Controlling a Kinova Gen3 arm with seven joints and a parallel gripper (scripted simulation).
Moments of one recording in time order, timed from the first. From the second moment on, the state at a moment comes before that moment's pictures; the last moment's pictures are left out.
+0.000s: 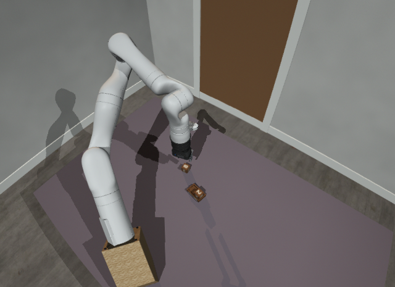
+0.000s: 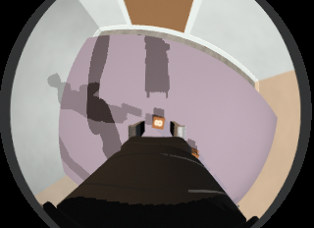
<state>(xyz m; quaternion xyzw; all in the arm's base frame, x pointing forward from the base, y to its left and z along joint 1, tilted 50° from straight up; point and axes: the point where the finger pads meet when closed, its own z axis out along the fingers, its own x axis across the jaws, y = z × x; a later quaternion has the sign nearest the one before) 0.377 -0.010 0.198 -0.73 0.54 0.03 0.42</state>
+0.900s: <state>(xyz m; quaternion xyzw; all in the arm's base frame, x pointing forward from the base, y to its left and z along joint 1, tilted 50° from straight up) 0.379 -0.003 0.198 -0.89 0.19 -0.14 0.40</state>
